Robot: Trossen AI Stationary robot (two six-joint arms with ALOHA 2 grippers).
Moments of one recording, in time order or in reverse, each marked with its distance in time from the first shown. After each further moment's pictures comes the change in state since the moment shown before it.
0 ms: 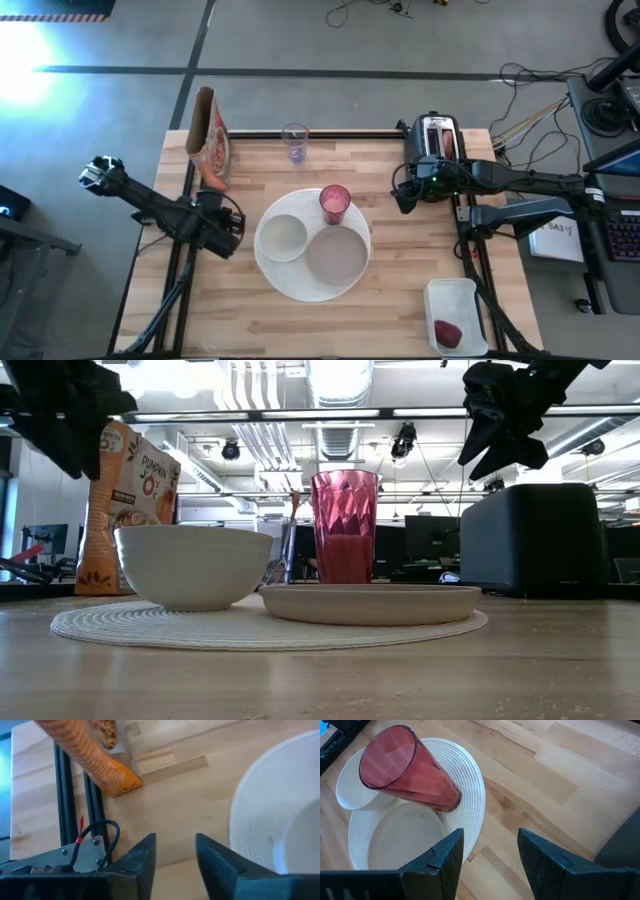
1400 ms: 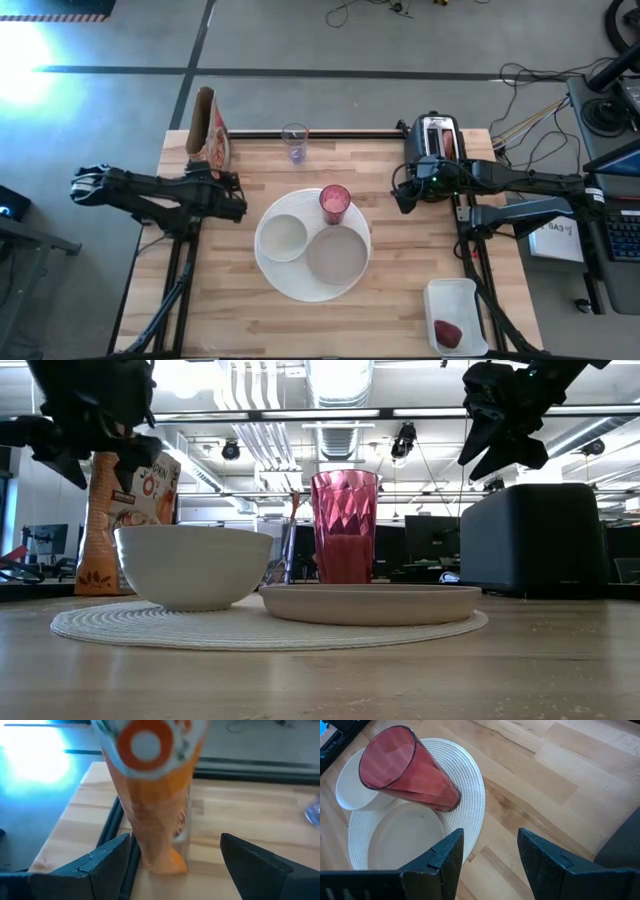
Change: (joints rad) left arm 0.418 -0.053 -0.152 0.000 -0.332 -0.110; right arm 0.000 0.000 0.000 0.000 0.000 0.000
